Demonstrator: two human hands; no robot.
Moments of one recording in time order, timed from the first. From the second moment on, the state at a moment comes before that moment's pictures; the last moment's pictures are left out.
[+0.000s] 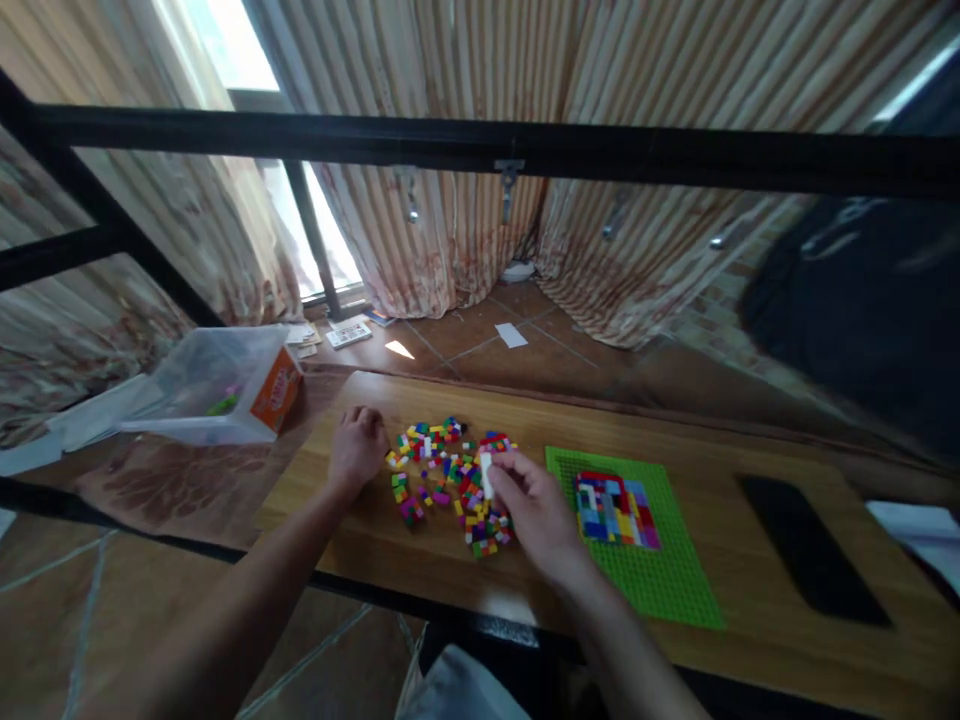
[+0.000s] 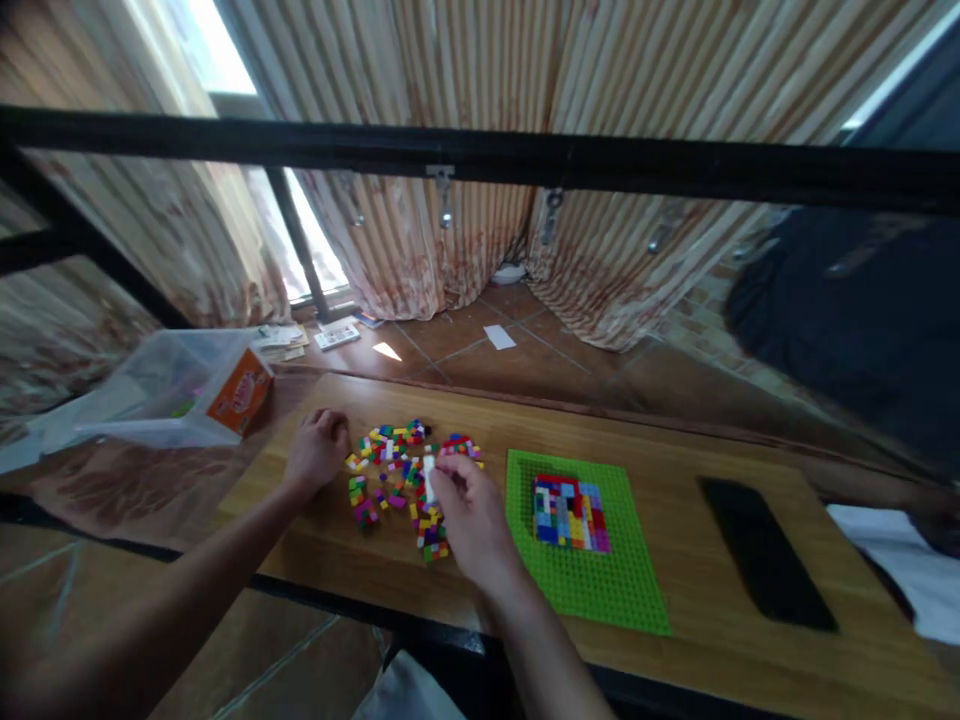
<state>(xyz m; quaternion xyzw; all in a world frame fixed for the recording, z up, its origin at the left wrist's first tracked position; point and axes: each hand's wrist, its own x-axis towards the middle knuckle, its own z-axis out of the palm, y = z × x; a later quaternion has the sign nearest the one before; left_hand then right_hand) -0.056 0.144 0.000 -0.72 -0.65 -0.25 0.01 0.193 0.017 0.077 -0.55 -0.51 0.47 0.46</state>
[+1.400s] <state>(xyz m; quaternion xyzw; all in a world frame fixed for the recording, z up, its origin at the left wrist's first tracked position) -0.058 0.151 0.004 -0.73 -0.66 -0.19 0.05 0.342 -0.017 0.045 -0.79 -0.52 0.10 0.29</state>
